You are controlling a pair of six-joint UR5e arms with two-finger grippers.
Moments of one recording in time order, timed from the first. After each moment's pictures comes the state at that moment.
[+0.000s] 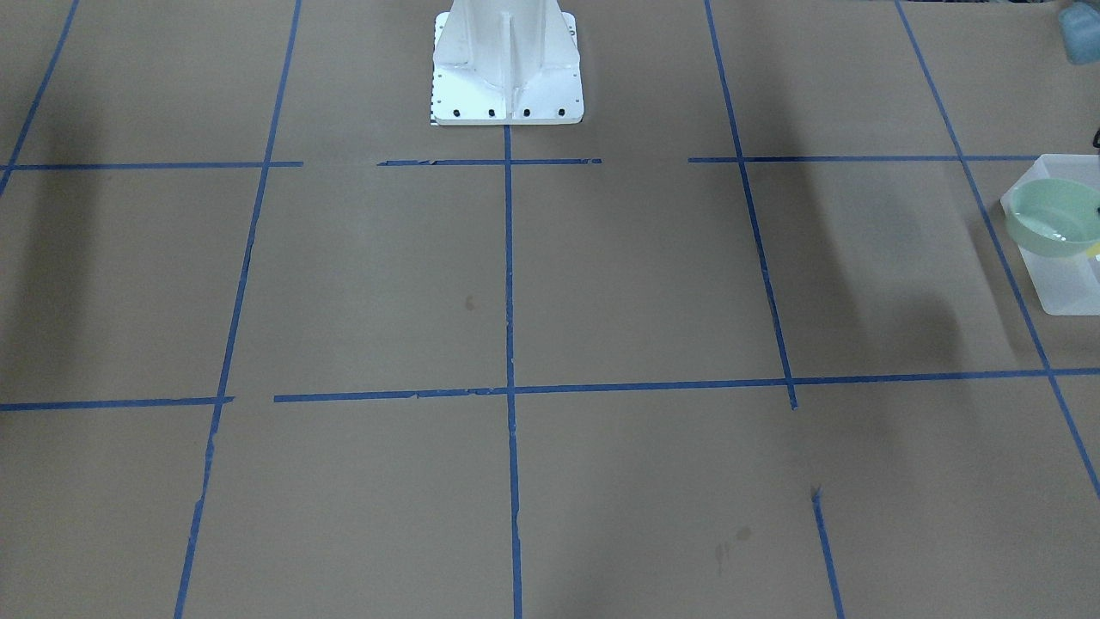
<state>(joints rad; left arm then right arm) -1.53 -1.35 -1.69 -2.09 -2.28 -0.07 1.67 -1.70 2.02 -1.75 2.35 0.01</state>
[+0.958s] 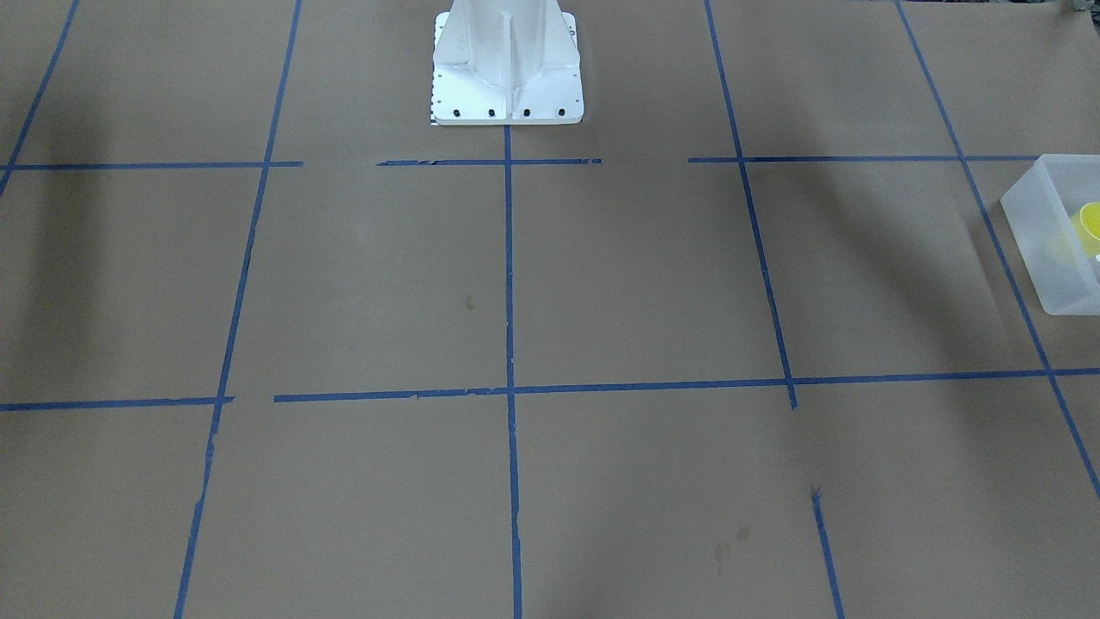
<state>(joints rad) -1.84 -1.49 -1.26 -1.96 -2.28 0.30 1.65 -1.70 2.04 -1.74 2.36 0.01</state>
